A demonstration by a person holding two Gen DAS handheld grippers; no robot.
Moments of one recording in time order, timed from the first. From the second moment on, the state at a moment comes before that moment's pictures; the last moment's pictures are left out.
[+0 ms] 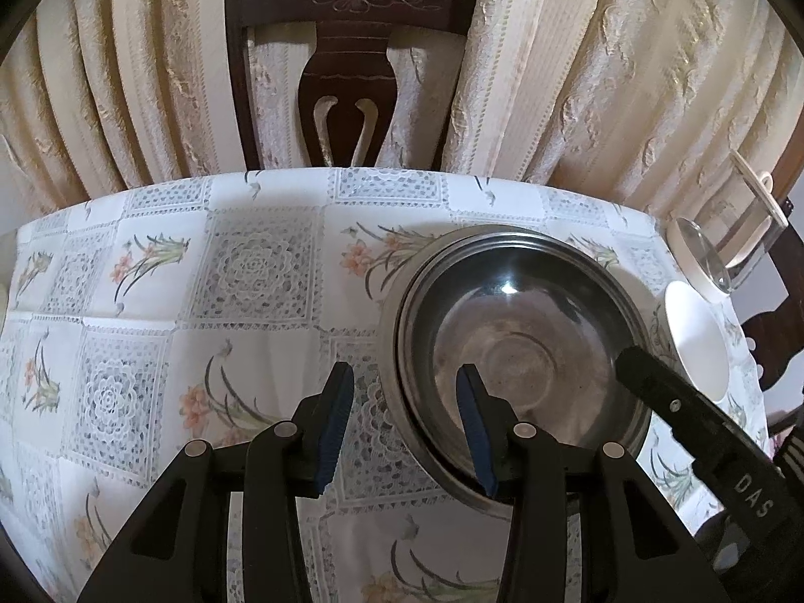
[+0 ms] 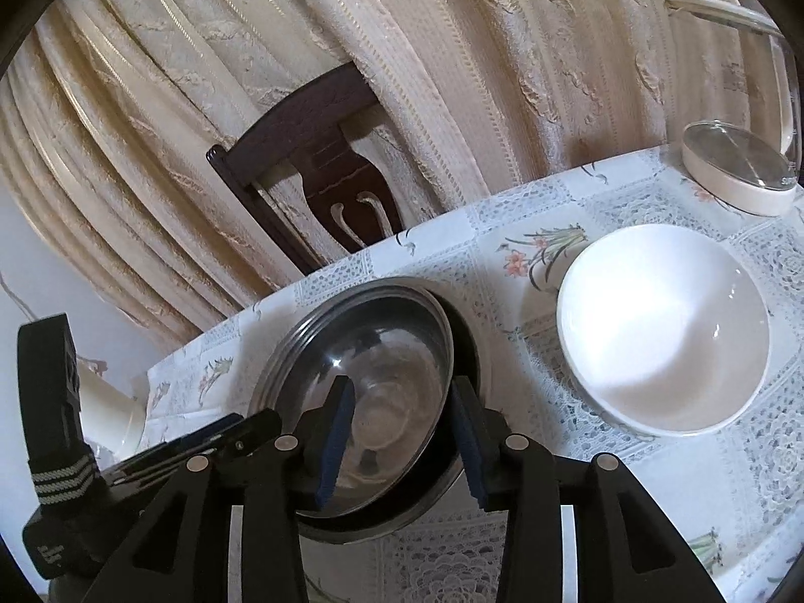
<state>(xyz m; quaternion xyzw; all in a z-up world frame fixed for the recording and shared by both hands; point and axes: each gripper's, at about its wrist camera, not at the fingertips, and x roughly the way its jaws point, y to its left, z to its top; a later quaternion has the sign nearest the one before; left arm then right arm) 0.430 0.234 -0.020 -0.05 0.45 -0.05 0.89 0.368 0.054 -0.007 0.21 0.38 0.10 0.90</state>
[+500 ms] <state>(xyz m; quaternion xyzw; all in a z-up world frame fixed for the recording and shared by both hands) 0.422 0.227 -0.012 -0.05 0.45 -0.05 0.89 0.364 0.013 0.020 0.25 0.34 0.08 0.90</state>
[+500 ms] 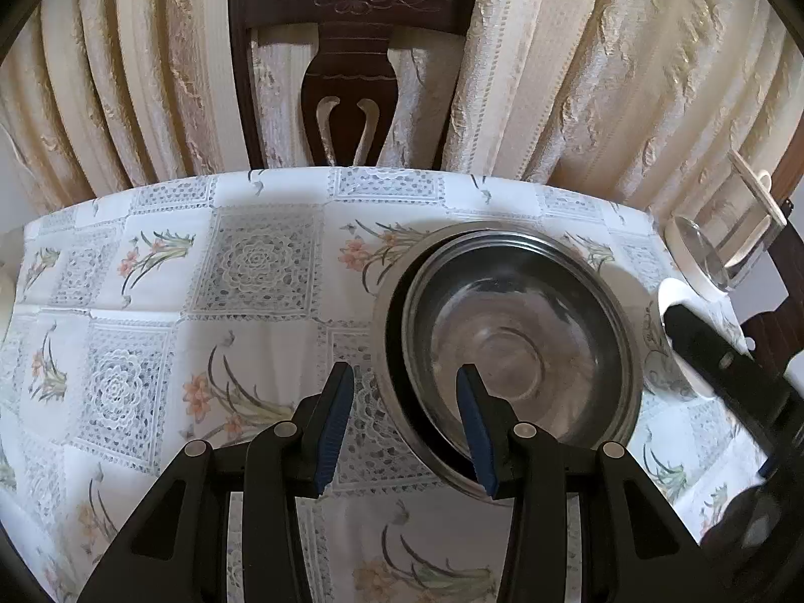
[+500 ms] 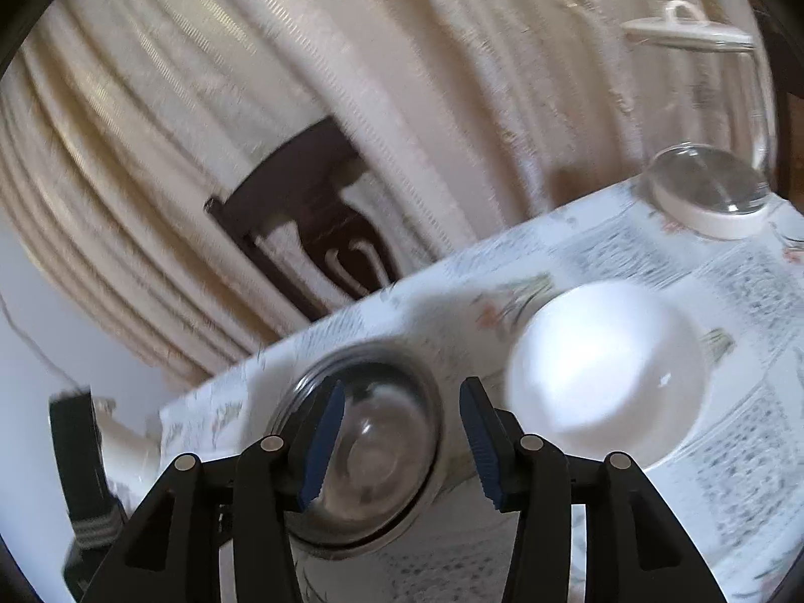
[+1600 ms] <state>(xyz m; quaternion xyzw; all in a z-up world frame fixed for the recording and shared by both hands) 0.409 0.117 0.015 -0.11 0.47 -0.16 0.86 0.388 -0.140 -0.023 0.34 0.40 0.02 0.85</state>
